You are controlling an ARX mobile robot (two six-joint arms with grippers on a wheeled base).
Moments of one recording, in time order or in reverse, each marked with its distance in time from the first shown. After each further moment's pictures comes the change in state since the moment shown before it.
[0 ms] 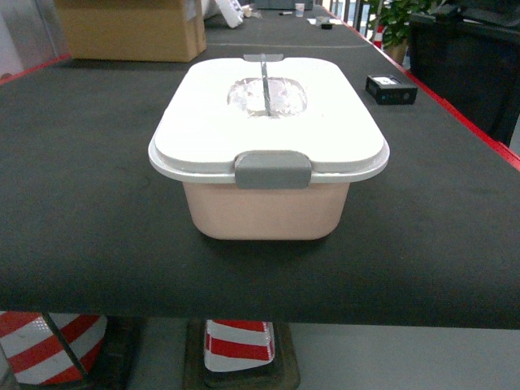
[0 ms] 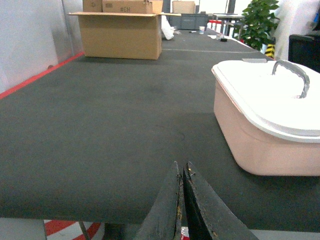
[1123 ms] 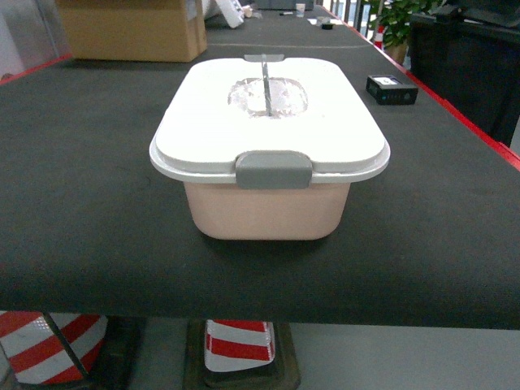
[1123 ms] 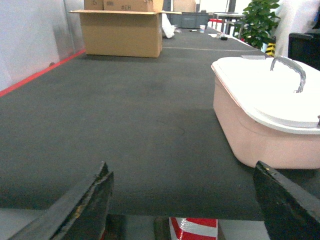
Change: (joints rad) left arm 0.002 -0.231 0.001 -0.240 -0.001 0.000; right arm 0.000 0.000 0.000 0.000 0.000 0.000
